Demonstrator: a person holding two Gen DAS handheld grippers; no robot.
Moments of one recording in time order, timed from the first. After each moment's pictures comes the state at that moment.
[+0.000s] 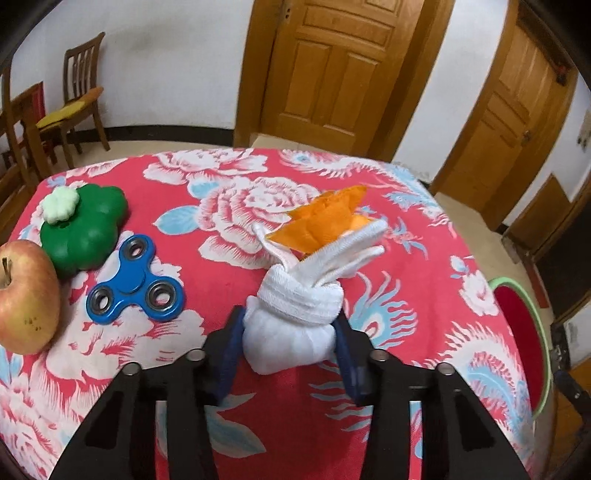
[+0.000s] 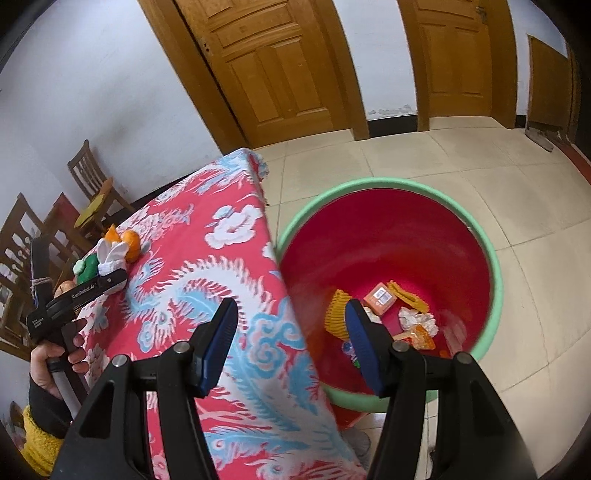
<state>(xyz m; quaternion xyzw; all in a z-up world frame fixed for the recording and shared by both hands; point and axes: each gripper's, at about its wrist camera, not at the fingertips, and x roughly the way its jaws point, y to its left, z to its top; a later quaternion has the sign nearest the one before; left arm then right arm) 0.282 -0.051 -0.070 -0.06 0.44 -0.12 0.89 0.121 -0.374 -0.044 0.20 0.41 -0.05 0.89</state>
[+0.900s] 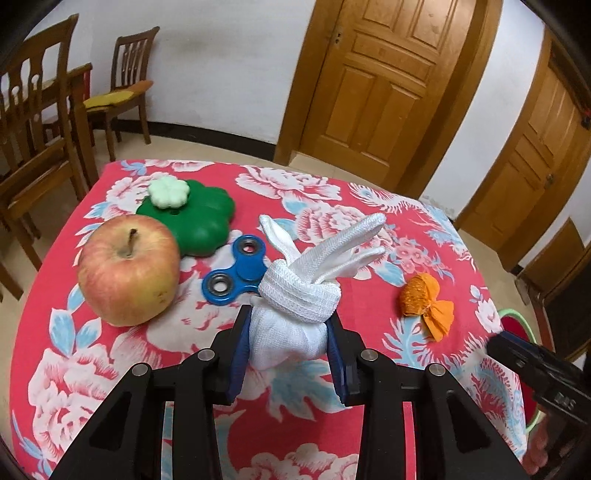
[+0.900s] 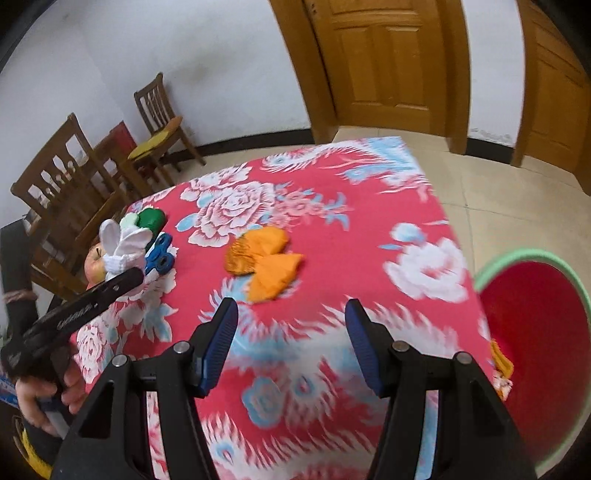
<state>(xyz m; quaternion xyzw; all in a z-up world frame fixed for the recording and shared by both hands) 0.257 0.022 -0.050 -0.11 0.42 -0.05 0.90 0.243 -0.234 -0.048 0.11 0.45 0.11 0.88</state>
